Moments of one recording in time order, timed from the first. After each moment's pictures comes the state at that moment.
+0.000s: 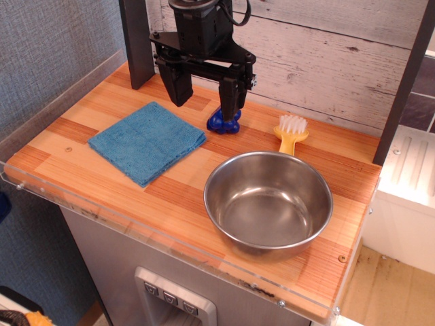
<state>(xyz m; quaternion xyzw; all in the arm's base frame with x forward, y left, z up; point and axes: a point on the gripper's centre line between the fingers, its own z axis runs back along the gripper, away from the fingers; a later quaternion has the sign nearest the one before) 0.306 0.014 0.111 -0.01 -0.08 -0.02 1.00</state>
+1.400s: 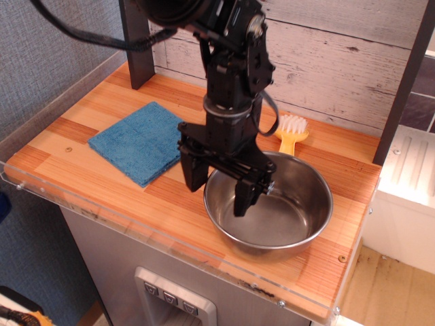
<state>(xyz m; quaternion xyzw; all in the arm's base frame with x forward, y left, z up) 0.264 -0.025 0.039 0.02 0.00 -0.07 1.00</state>
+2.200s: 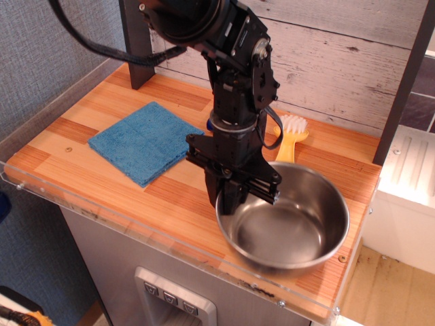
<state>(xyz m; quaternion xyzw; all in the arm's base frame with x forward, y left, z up) 0.268 -0.030 0.025 0.02 0.00 -0.07 1.00</state>
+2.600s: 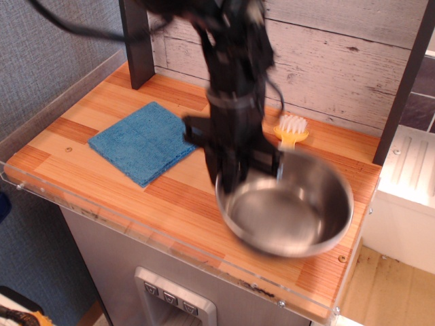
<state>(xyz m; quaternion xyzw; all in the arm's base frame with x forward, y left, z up) 0.275 -0.023 0.065 -0.02 -0.04 -0.03 1.00</state>
